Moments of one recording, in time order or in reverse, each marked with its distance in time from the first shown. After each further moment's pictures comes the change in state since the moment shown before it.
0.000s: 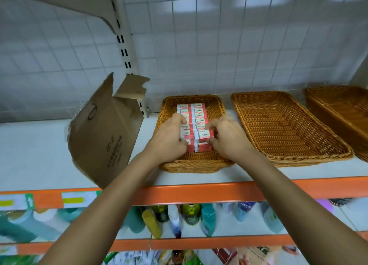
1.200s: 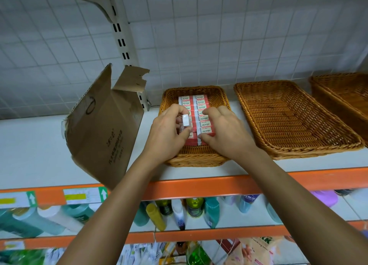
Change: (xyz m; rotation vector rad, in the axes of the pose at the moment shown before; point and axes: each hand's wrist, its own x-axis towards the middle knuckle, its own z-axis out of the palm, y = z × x) left_hand -0.012 -0.002 0.002 -0.193 0.278 0.083; right_hand -0.005 -0.006 0.009 -0.028 0.078 -0.099
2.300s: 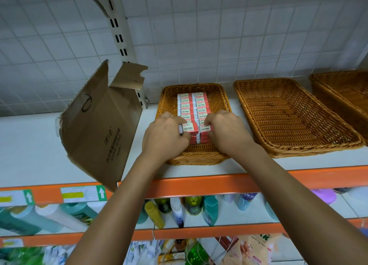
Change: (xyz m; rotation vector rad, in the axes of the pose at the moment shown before) left_hand 0.000 0.005 0.002 0.426 -0.179 -0.152; right_hand 0.005 0.000 -0.001 -0.117 -0.099 0.038
